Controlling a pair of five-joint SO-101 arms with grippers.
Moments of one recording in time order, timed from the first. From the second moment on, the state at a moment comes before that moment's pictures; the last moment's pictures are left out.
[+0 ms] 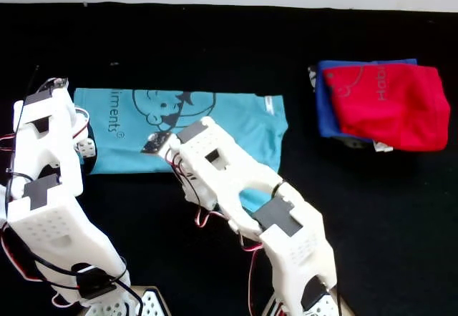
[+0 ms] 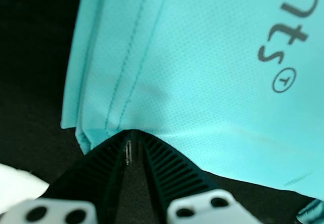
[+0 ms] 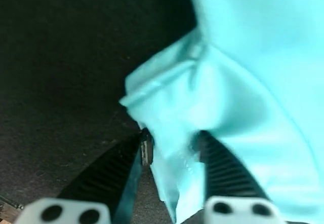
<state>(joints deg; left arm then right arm) -29.7 26.9 3.2 67.0 -8.7 -44.9 28.5 2.7 81.5 25.0</state>
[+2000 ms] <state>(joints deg) -29.7 26.9 3.2 66.8 -8.7 -28.1 26.4 -35.8 100.4 12.3</state>
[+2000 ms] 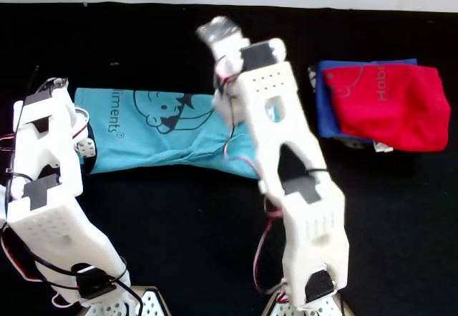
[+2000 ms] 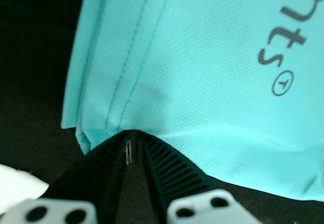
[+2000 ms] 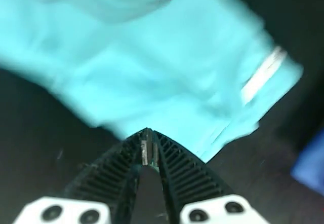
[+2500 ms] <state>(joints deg) -29.7 26.9 3.2 66.8 -8.7 -37.4 21.4 -6.5 73.5 12.2</state>
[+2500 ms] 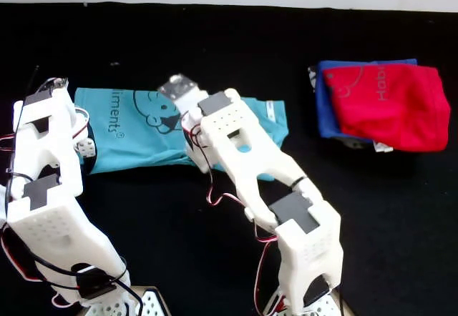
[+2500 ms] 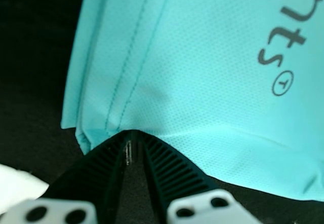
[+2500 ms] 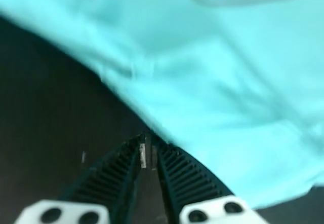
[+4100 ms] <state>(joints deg) -33.6 38.2 -29.7 76.2 -9.9 -17.6 -13.1 -8.2 99.6 22.5</state>
